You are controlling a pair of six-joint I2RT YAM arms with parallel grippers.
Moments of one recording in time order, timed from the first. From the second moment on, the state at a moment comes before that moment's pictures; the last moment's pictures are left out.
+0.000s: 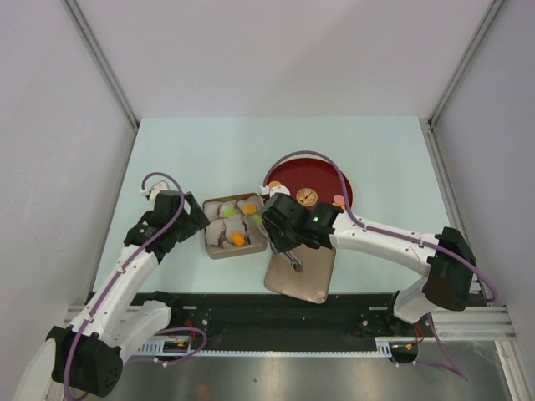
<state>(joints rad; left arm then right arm) -0.25 0.89 0.70 -0.67 -0.25 -0.72 1.09 1.53 1.27 -0.72 0.19 0.57</state>
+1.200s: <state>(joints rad) -0.25 0.89 0.69 -0.66 -0.25 -0.72 1.05 1.56 1.33 -0.68 0.20 0.55</state>
